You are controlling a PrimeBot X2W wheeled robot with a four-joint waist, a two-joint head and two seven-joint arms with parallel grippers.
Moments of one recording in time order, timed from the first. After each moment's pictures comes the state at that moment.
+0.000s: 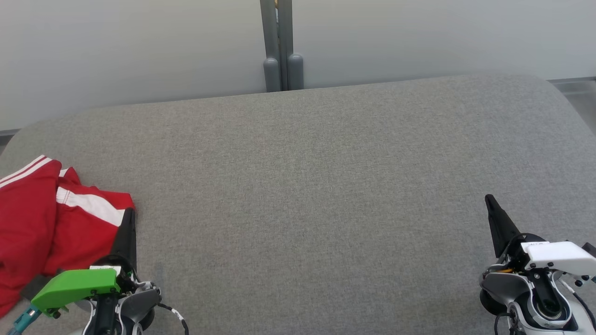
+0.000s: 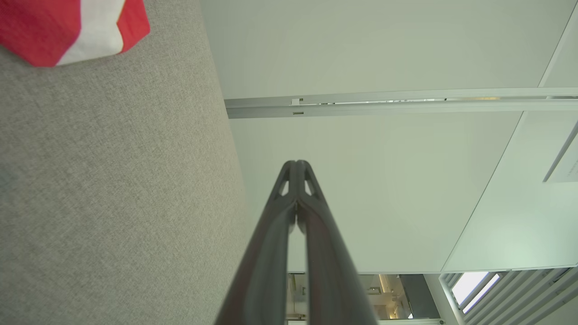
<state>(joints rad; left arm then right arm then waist) -0.13 0.05 0.09 0.28 -1.61 -0.13 0.09 -0.14 -0.05 -0.15 0.28 1.60 0.13 0.14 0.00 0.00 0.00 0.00</state>
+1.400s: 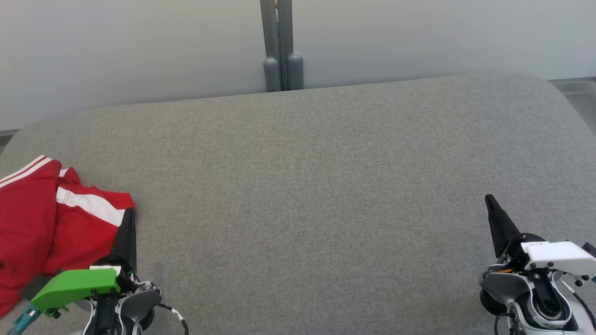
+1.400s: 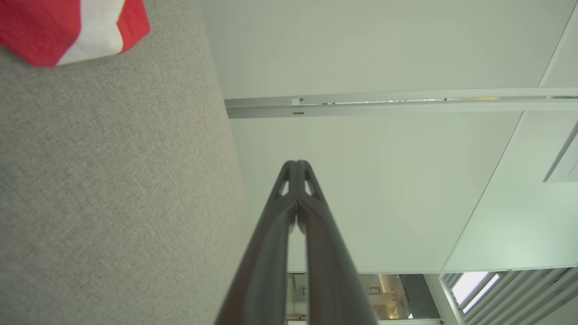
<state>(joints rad) -0.13 0.05 0.09 0.28 -1.61 -0.13 0.09 -0.14 -0.05 -0.15 0.28 1.60 0.13 0.14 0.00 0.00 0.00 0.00</state>
